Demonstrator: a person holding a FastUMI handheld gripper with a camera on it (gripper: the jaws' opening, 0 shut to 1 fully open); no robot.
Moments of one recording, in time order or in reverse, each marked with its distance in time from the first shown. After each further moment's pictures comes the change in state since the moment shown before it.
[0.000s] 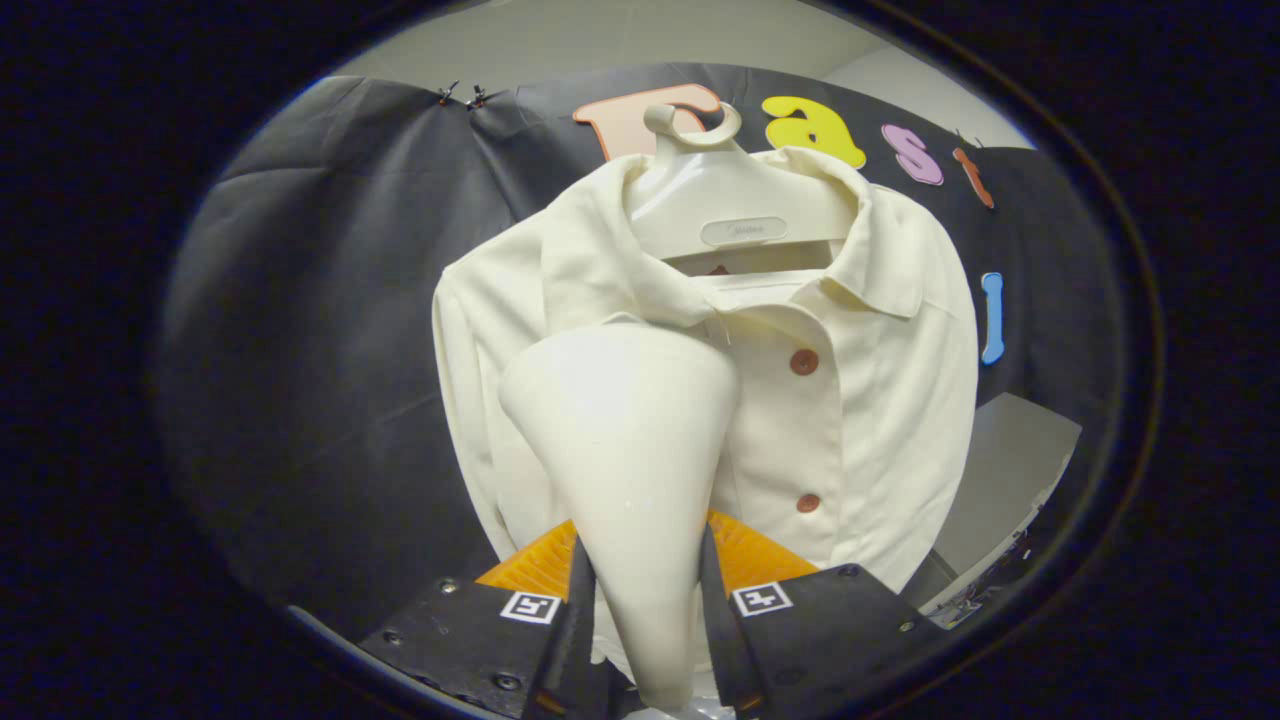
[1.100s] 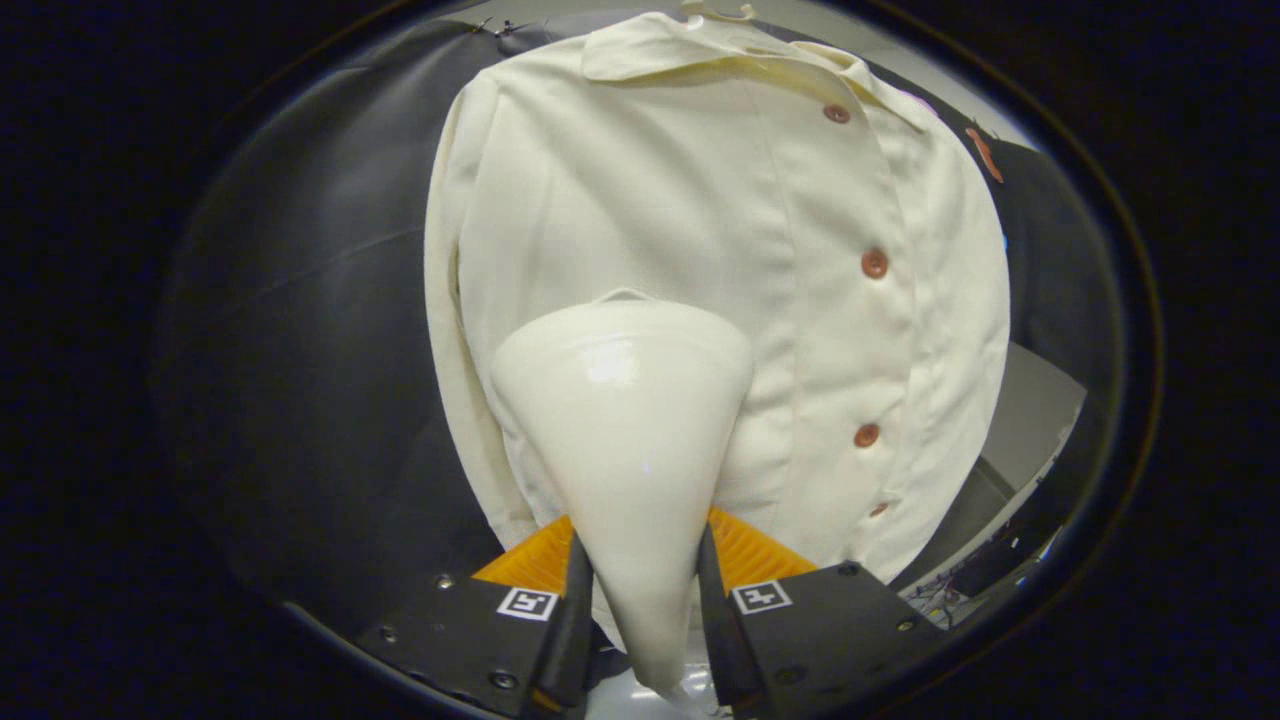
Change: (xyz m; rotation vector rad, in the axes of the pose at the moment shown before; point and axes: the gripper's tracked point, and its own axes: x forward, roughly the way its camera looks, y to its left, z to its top) arm 0.040 -0.009 -0.156 -0.081 0.209 -0.044
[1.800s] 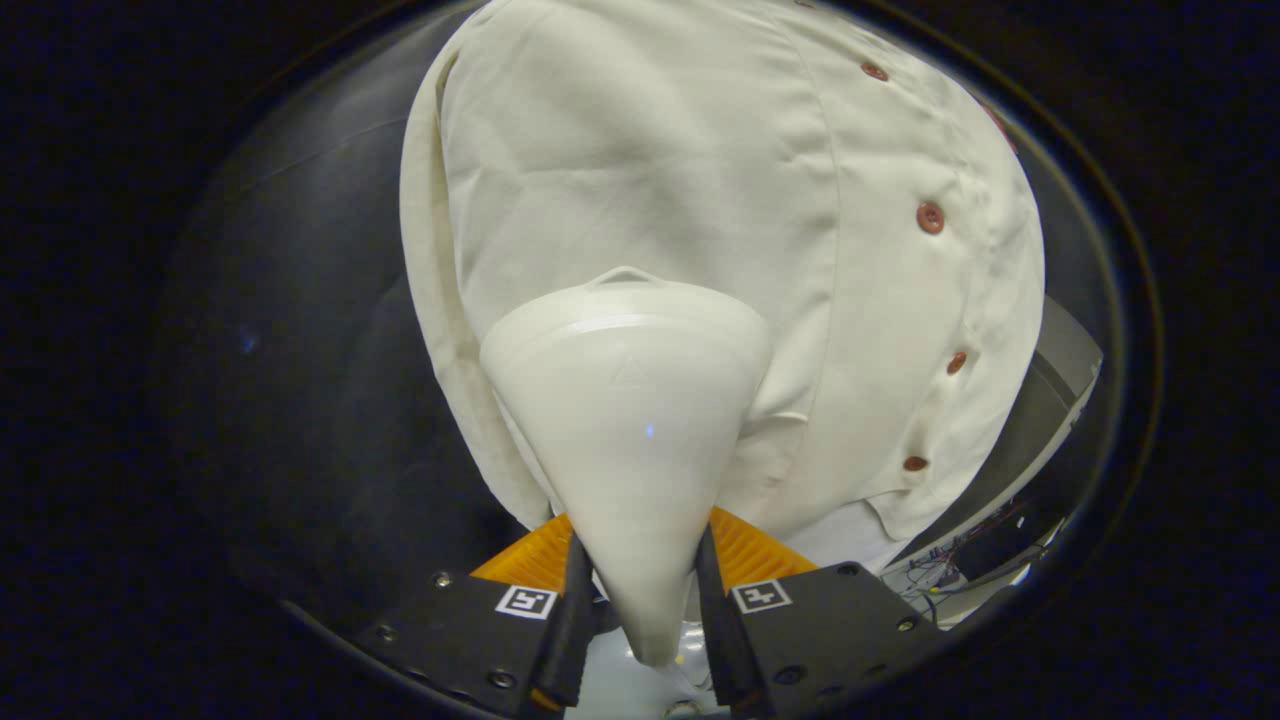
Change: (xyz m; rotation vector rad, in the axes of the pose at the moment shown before) arm 0.037 -0.012 -0.100 -0.027 0.211 0.022
